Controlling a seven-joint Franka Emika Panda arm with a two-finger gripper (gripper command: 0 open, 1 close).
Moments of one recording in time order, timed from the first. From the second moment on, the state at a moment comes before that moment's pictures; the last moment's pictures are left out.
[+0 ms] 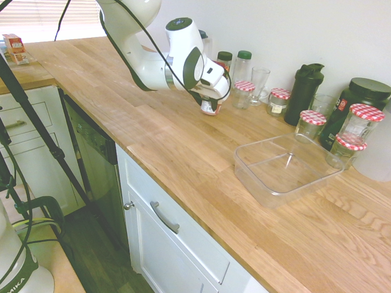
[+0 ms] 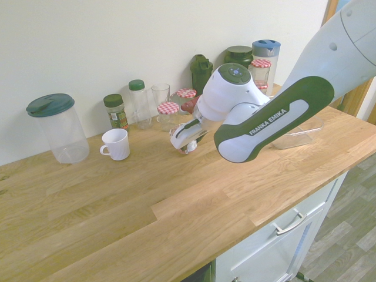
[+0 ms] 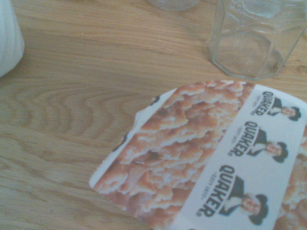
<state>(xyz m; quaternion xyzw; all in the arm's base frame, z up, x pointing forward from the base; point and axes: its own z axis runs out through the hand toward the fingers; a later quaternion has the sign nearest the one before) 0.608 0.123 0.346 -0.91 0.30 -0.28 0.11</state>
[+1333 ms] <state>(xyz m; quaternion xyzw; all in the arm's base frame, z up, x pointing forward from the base) 0.476 -0.171 0.422 -0.78 0.50 -0.36 0.11</state>
